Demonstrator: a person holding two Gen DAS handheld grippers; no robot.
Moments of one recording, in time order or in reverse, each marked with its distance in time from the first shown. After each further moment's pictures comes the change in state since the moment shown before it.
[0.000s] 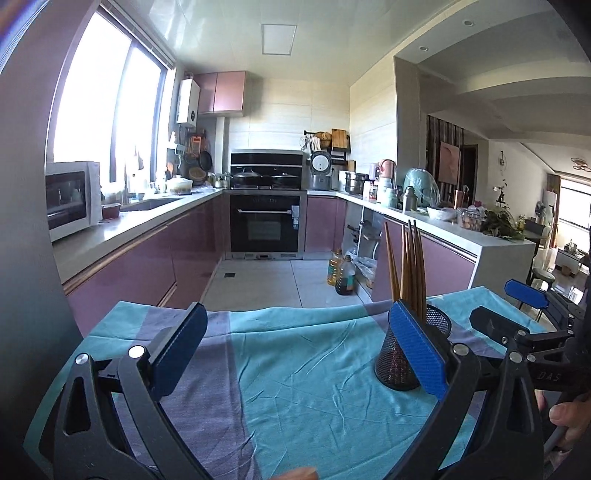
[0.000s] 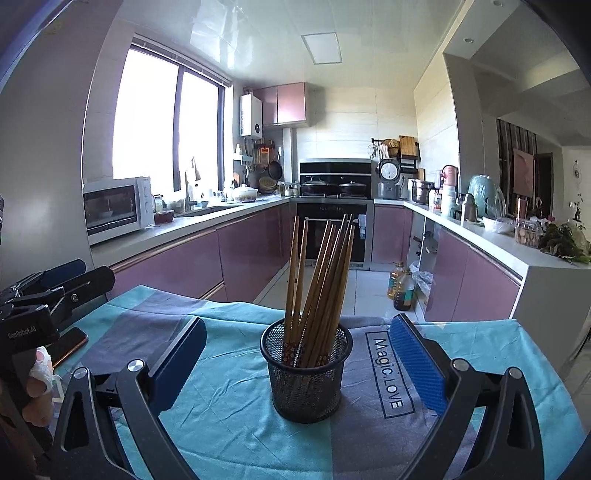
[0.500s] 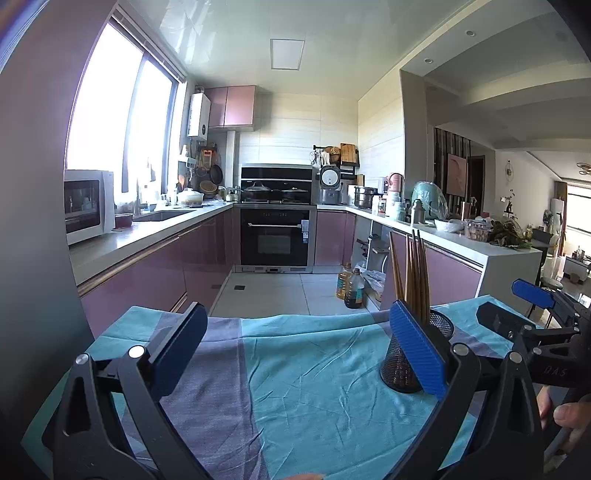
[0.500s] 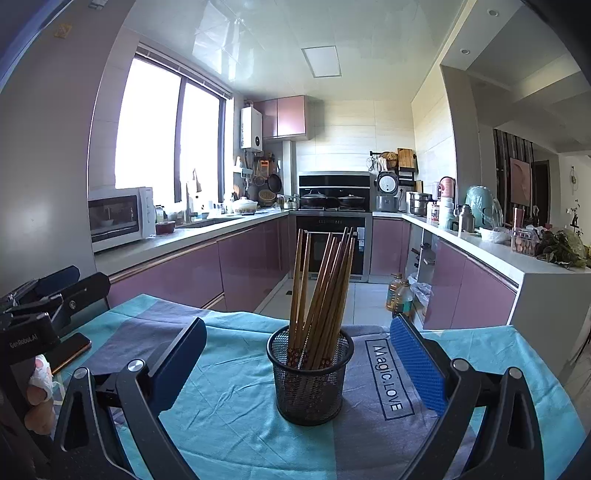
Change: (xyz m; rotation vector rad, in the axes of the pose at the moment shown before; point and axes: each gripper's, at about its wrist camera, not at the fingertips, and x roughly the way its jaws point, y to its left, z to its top) left arm -0.027 0.001 -0.003 -0.008 -0.052 0.038; right arm -0.012 0.007 -0.002 0.003 -0.041 -0.008
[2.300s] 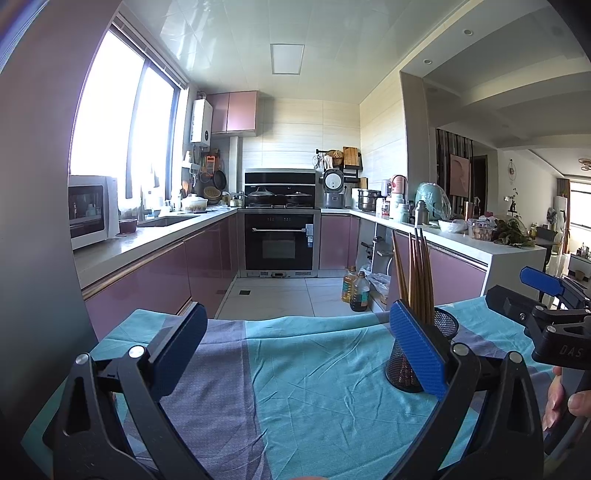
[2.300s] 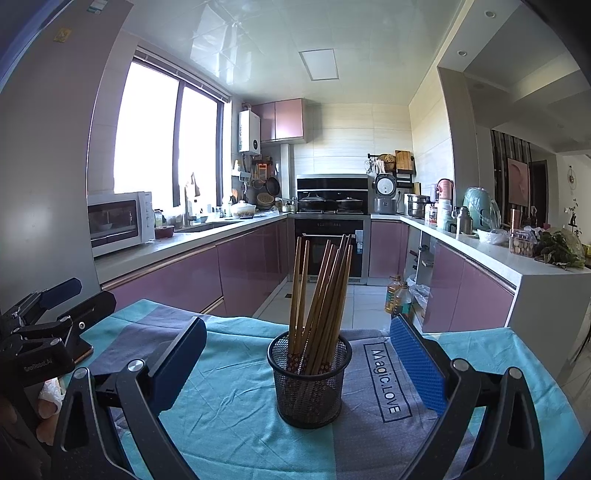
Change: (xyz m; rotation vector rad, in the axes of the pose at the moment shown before) left arm -0.007 0.003 -0.001 0.009 -0.021 0.014; right arm 0.000 0.006 0.004 0.004 -0.005 -0.009
